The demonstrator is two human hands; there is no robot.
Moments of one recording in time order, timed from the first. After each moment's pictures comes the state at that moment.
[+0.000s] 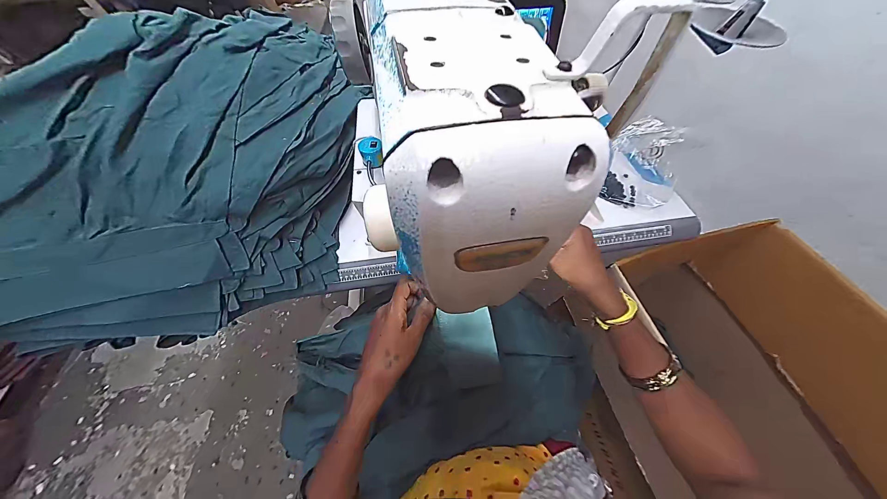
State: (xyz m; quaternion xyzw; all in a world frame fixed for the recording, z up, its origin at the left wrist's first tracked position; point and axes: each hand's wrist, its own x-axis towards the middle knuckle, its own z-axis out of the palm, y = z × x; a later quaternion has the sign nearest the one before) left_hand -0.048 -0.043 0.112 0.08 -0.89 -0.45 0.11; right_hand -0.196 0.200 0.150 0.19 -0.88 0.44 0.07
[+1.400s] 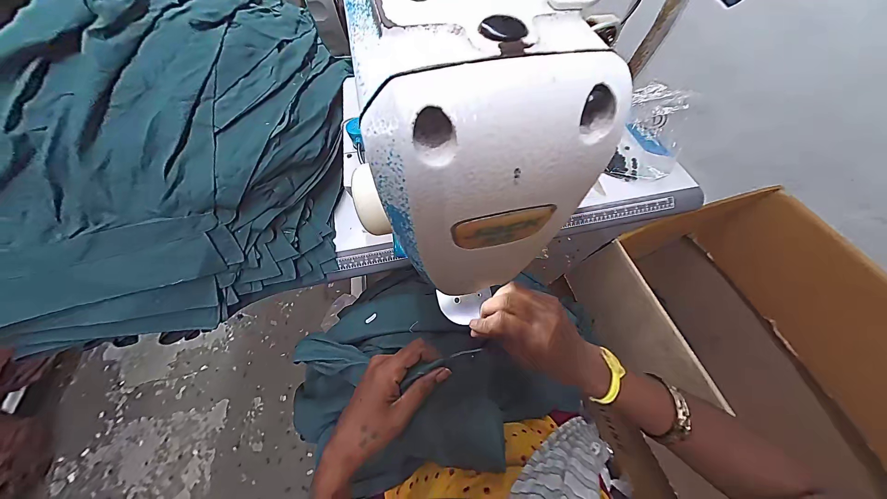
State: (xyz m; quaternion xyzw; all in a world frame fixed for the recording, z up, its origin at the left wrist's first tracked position) left_hand 0.016 -0.062 0.096 -0.15 -0.83 -0.54 0.06; right_hand -0.102 0.174 0.111 0.52 -0.74 0.38 0.21
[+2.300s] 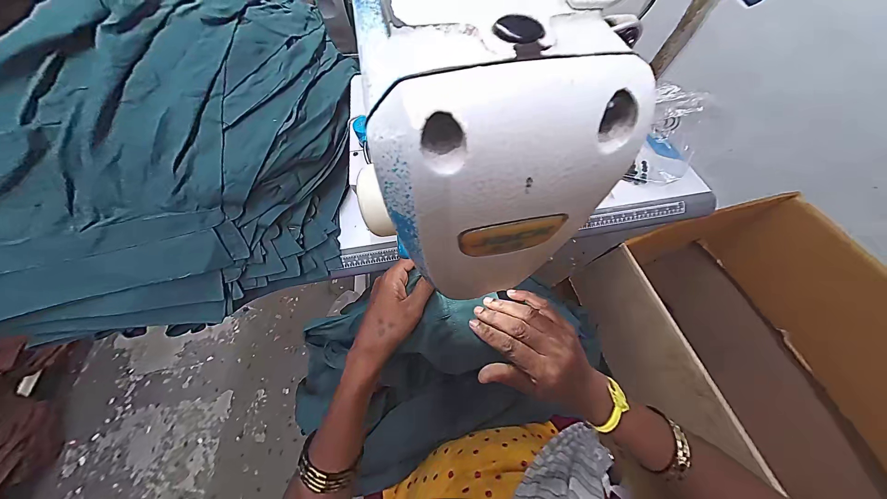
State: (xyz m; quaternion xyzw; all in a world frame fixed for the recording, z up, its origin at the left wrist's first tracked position) left_hand -0.063 -0.053 0.131 0.09 -0.84 -0.52 0.07; right_hand -0.083 0.180 0.096 0.50 -0.76 0.30 0.28
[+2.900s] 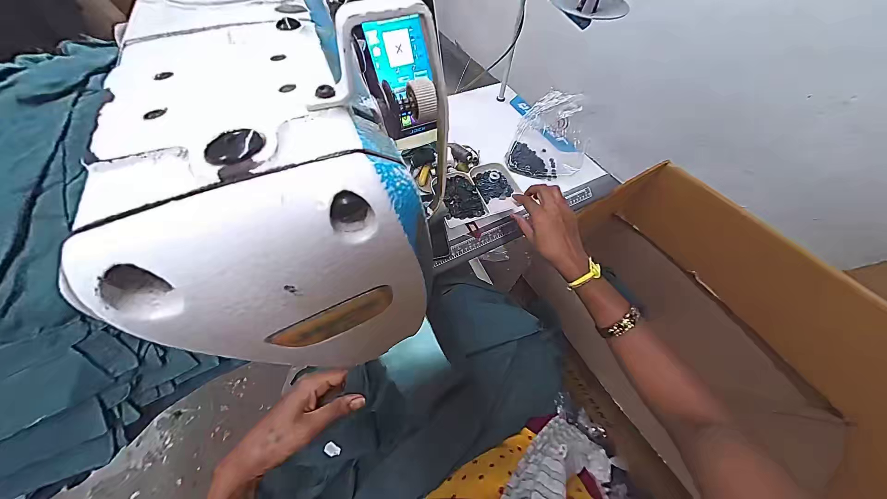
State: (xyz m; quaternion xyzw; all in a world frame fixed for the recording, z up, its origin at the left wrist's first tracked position) left_hand -0.045 -0.143 0.069 -0.14 -0.83 -0.51 -0.16; right_hand -0.241 0.292 0.101 0.16 -0.95 0.14 0.21
